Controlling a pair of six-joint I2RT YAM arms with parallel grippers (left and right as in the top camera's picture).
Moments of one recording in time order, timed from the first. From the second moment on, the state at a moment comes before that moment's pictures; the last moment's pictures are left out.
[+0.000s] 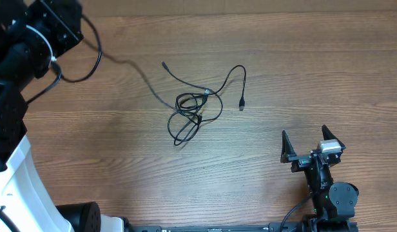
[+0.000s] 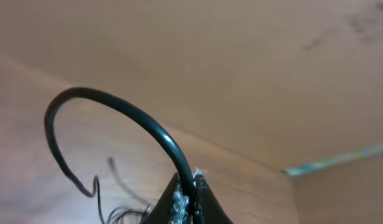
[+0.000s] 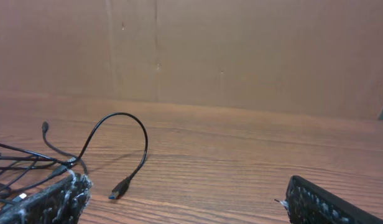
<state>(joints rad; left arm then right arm) 0.06 1.62 2.60 -1.39 0.27 -0.60 0.01 0.01 0.02 -0.03 -0.11 -0.04</state>
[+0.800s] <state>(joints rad) -0.17 1.62 2.60 -1.69 0.81 -0.25 0.01 0.01 0.02 0.10 -0.42 0.14</state>
